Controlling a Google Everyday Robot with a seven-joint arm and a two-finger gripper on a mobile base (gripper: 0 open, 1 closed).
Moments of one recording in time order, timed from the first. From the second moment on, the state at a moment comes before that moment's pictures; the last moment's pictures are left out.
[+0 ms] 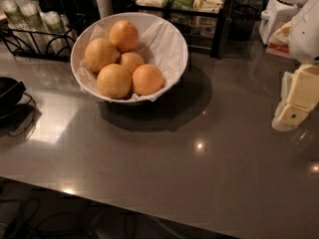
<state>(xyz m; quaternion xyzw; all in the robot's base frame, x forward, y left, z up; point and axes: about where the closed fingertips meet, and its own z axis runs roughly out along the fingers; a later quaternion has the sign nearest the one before) 0.438 -0.217 0.976 -0.60 0.78 -0.03 0.16</state>
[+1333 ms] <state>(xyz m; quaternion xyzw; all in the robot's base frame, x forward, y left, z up) 0.471 -0.152 0.963 -0.65 0.73 0.00 0.20</state>
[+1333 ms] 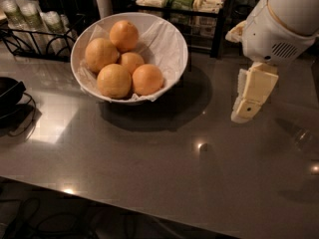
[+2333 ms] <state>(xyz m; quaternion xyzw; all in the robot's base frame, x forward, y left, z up) 0.505 -0.078 0.954 -0.68 0.69 0.04 0.23</state>
